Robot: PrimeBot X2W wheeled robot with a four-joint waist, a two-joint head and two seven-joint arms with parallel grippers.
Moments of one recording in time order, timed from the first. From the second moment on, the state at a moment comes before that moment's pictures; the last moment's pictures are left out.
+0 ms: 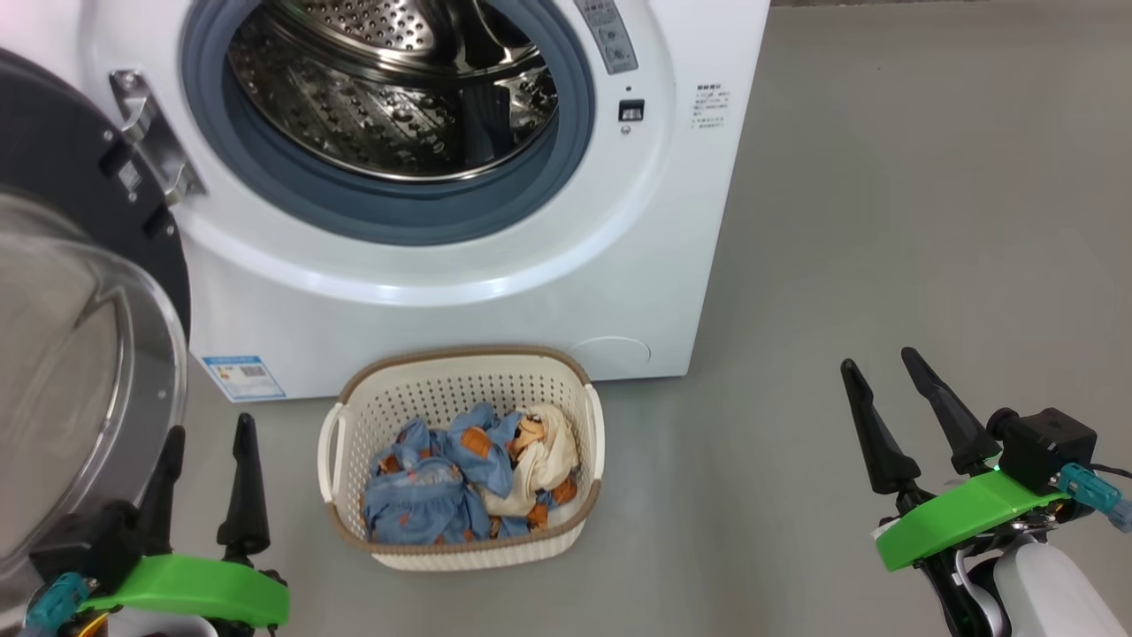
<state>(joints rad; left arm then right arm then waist) -0.12 0.20 -0.11 0.18 -0.49 -0.02 -0.26 -0.23 -0.23 0.12 0.28 0.41 0.13 -0.25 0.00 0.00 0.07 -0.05</state>
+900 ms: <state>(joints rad) -0.12 0.19 -0.10 0.19 -0.47 -0.03 -0.26 -0.23 -0.23 0.14 0.28 0.41 0.13 -0.25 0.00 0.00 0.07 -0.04</state>
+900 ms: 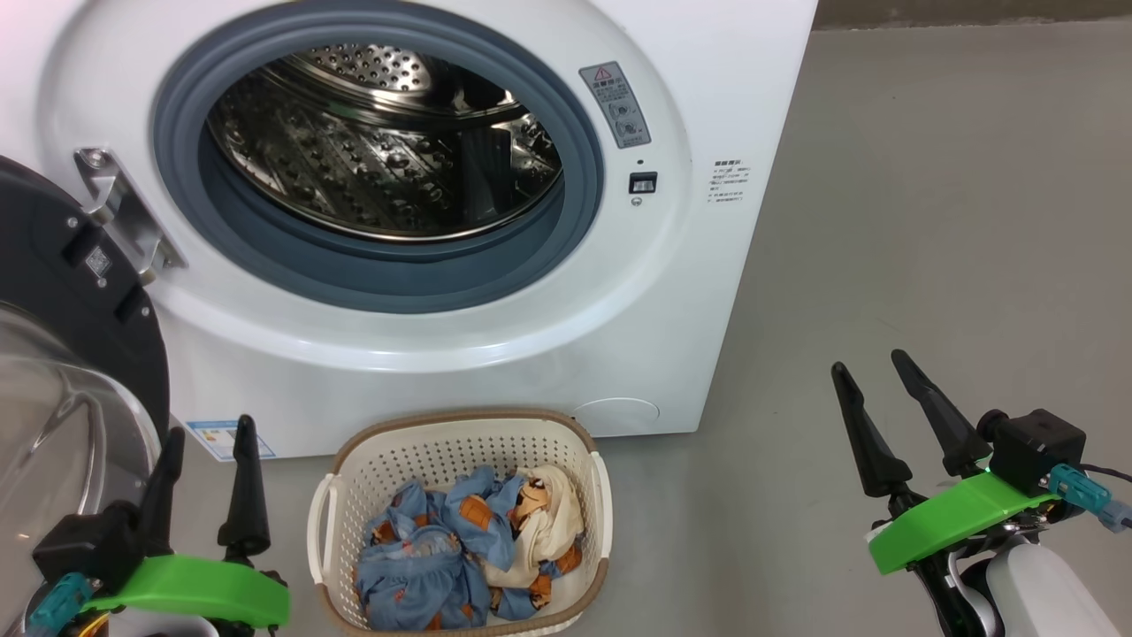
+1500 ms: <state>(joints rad) -0.12 0.19 -0.10 0.19 -0.47 -0.03 -0.26 -0.24 -0.23 0.14 0.29 0.41 0.13 -0.25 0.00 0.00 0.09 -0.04</state>
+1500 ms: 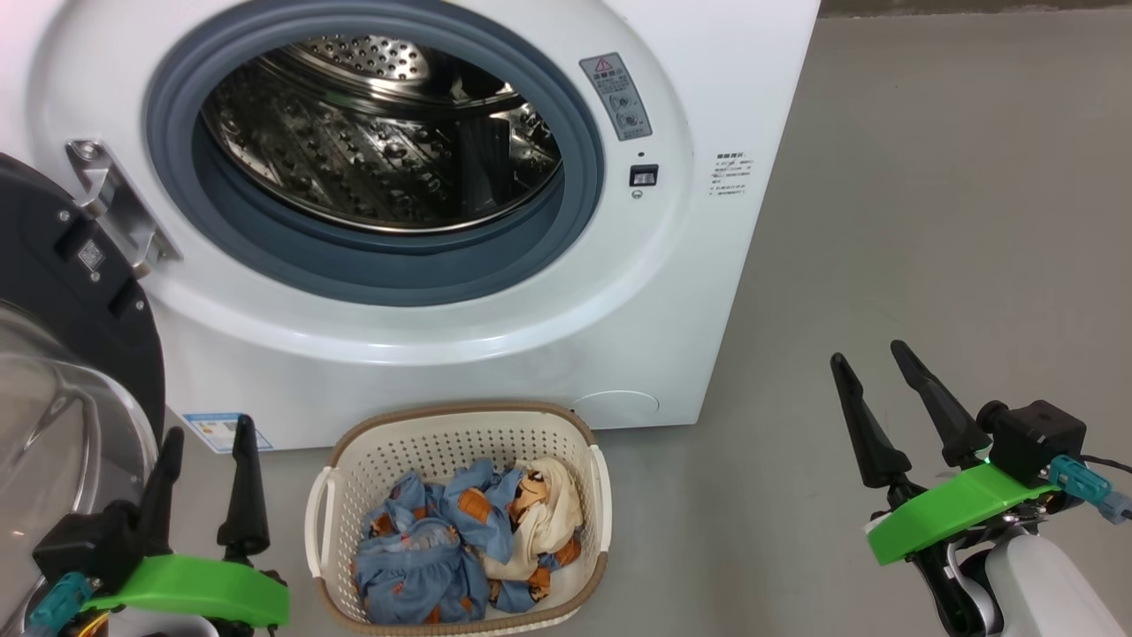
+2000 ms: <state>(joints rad) -0.15 0.19 -0.11 0.20 -0.47 -0.02 -0.25 -0.26 -0.22 0.14 0.28 0.41 0.13 -0.25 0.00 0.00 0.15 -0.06</state>
